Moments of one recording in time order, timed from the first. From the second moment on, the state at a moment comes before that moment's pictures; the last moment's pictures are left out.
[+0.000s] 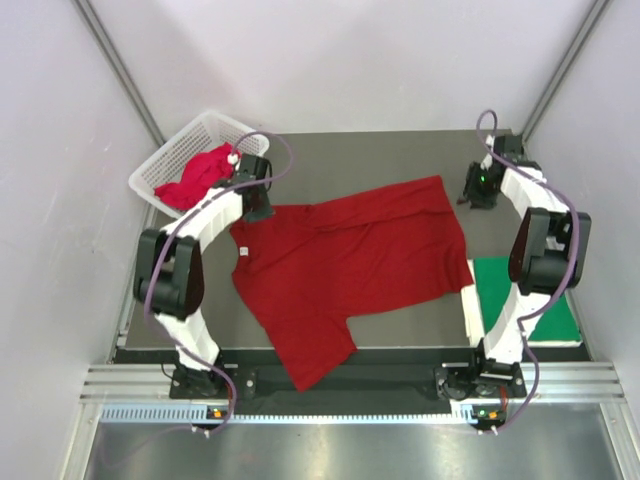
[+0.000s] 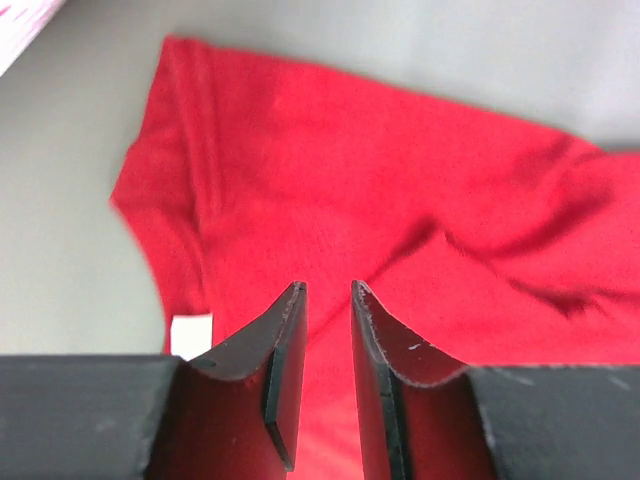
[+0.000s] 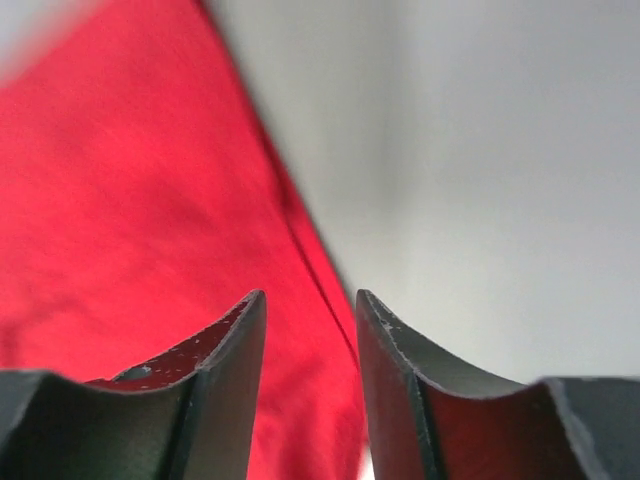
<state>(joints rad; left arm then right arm) -0.27 1.73 1.29 -0.53 -0.20 -0.50 -0.13 1.90 1.44 -0.61 -0.14 0.19</state>
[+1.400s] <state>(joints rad) -0.22 2.16 1.64 -0.53 -0.37 -0.47 -0.09 2.35 1.87 -0.38 -0.35 0.16</state>
